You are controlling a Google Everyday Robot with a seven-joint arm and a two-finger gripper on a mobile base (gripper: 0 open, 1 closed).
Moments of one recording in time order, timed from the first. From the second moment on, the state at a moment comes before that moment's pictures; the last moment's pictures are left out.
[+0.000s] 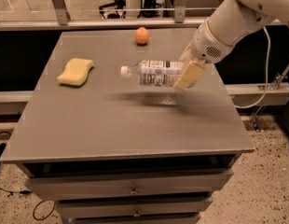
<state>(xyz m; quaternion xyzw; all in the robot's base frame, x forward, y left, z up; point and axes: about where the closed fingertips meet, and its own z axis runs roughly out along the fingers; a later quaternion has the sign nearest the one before) 0.580 -0.116 0.899 -0.61 0.75 0.08 0.25</state>
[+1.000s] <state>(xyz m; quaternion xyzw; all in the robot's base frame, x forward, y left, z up) 0.649 -0.072 0.911 -0.55 0.77 0.07 0.30</state>
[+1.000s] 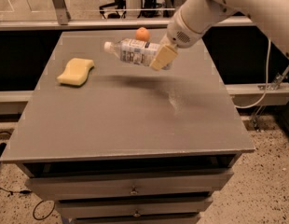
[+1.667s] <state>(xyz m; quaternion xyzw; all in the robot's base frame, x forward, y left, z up) 0.703 -0.015 0.910 -0.55 0.77 0.09 0.32</state>
